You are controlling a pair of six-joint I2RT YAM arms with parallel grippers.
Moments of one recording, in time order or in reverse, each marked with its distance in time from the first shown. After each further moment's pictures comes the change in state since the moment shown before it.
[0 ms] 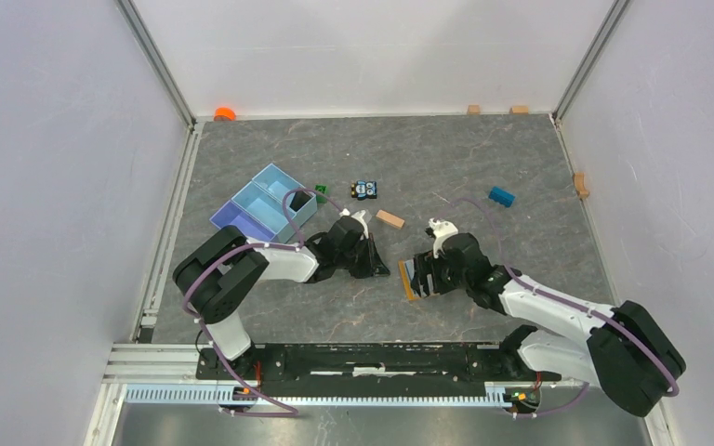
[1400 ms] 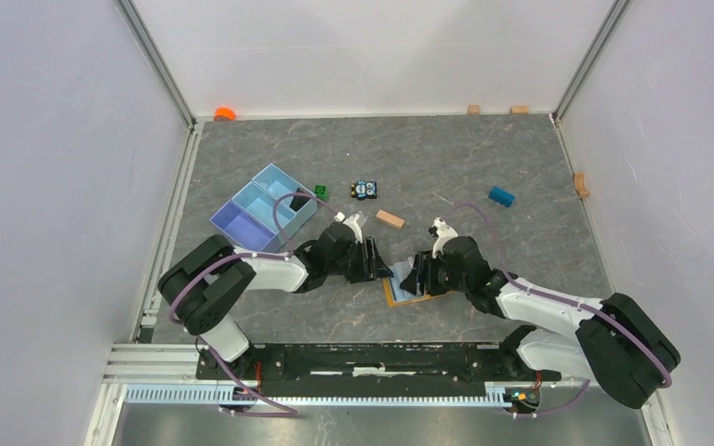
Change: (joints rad) left arm -0.005 -0.094 -0.109 0.095 0.028 0.002; right arm 0.030 0.066 -0.040 0.165 -0.110 0.225
